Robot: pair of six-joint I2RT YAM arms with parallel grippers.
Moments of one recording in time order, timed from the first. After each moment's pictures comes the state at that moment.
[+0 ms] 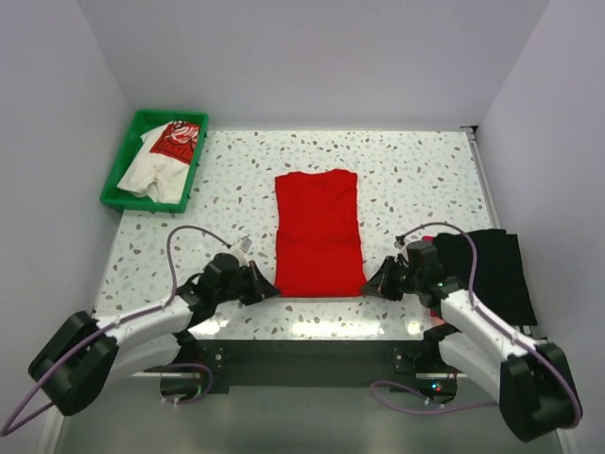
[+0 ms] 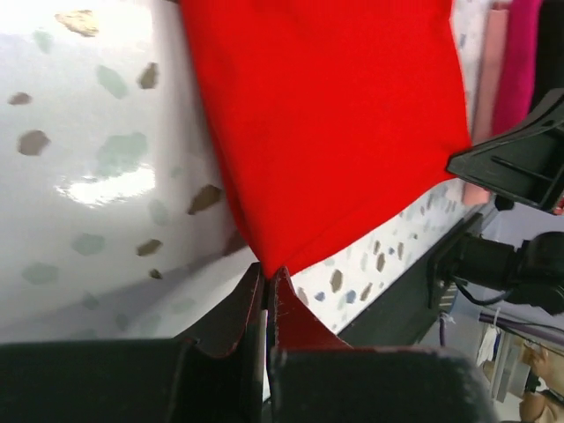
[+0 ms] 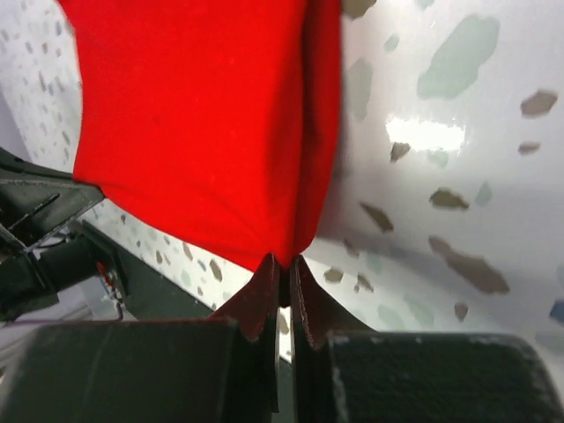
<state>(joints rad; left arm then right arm) -0.64 1.08 0.20 0.21 0.24 -0.96 0.31 0.99 0.30 -0.20 -0.44 0.76</state>
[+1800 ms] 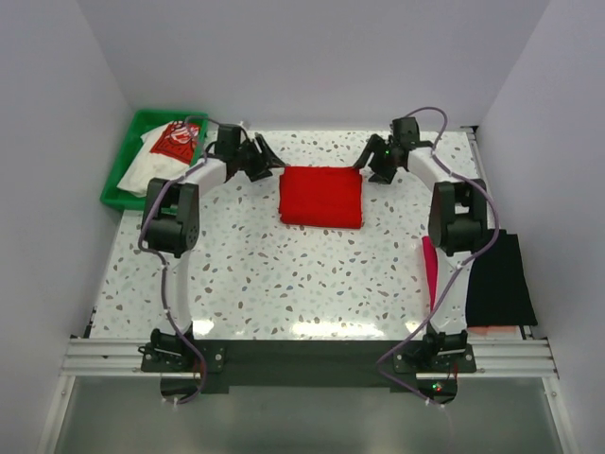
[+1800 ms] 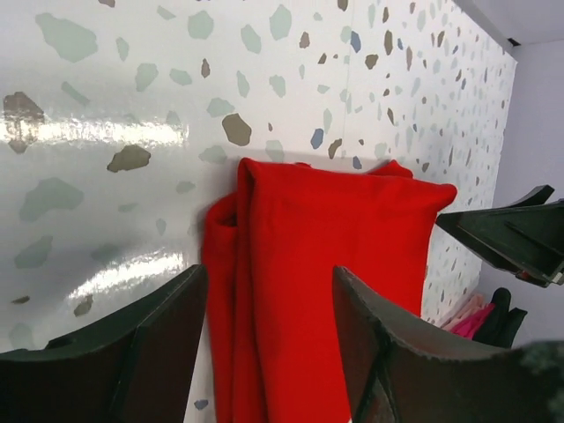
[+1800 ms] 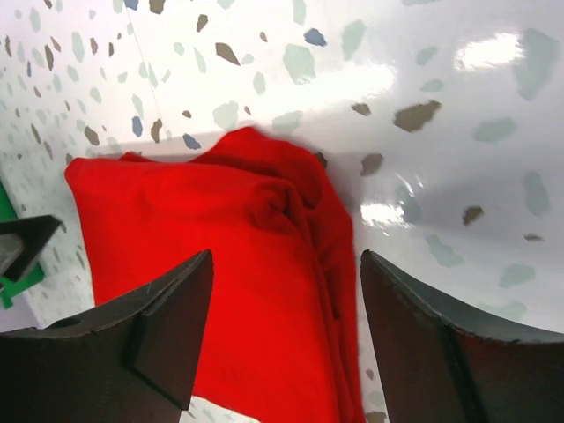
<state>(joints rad) -0.19 2.25 1.66 -0.11 0.45 -0.74 0.11 2.24 1.80 -0.46 -0.32 0.62</state>
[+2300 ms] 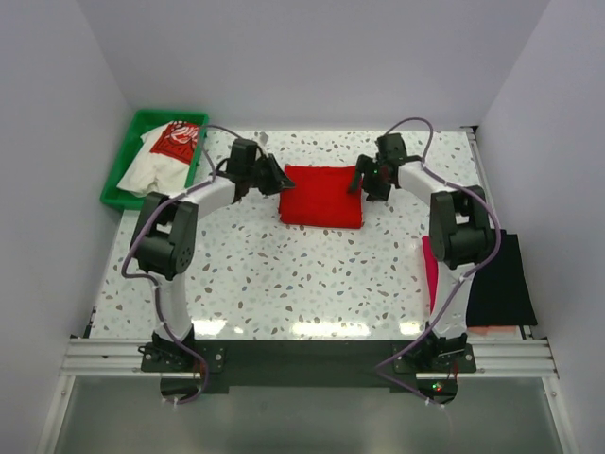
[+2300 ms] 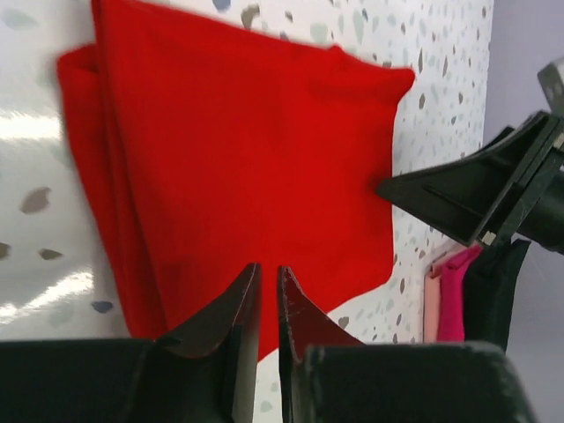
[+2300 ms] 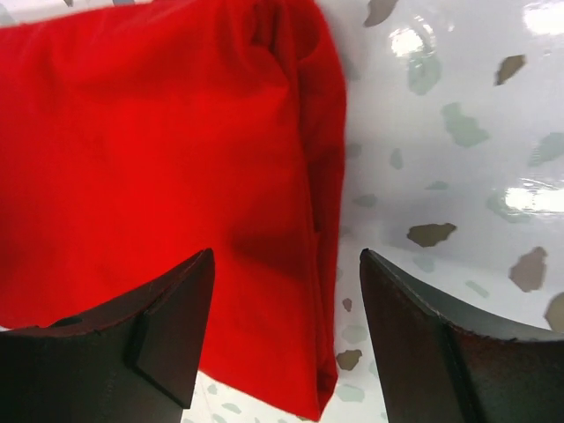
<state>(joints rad) -0.31 1.98 1.34 0.00 0.40 -0.74 0.20 2.06 1.52 -0.43 -0.19 0.50</state>
